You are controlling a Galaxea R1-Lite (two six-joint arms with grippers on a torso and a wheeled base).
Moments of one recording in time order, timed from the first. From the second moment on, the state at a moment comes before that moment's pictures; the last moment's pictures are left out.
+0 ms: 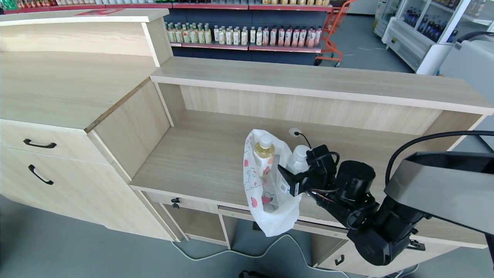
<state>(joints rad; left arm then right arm) -0.01 0.00 0.00 0.01 -0.07 -0.08 0.51 2.24 -0.73 -1.57 0.01 -0.10</state>
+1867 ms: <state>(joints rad) -0.01 0.00 0.00 0.01 -0.07 -0.08 0.46 2.39 -0.84 -1.57 0.09 -0.10</state>
